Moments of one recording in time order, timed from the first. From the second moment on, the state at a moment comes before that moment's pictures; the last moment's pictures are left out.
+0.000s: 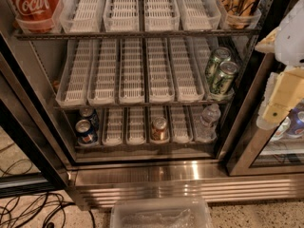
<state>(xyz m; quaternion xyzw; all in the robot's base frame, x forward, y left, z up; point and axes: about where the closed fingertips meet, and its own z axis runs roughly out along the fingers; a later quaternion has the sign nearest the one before) 0.438 -0.217 0.976 -0.60 0.78 -0.03 0.16</state>
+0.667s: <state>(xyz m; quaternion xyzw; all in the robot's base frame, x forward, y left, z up) 0.433 -0.214 0.938 -0.59 0.79 -0.02 0.16</state>
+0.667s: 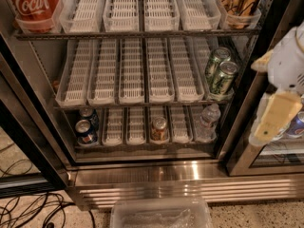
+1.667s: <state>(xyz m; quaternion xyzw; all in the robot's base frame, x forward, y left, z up) 0.411 -0.207 0.788 -0.60 0.77 0.04 0.21</state>
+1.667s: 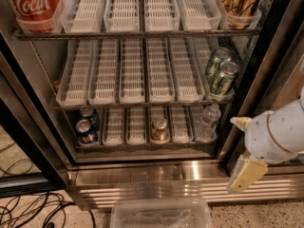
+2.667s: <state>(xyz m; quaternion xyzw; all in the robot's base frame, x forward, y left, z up) 0.408 -0.196 0.698 -0.60 0.77 0.05 0.24</state>
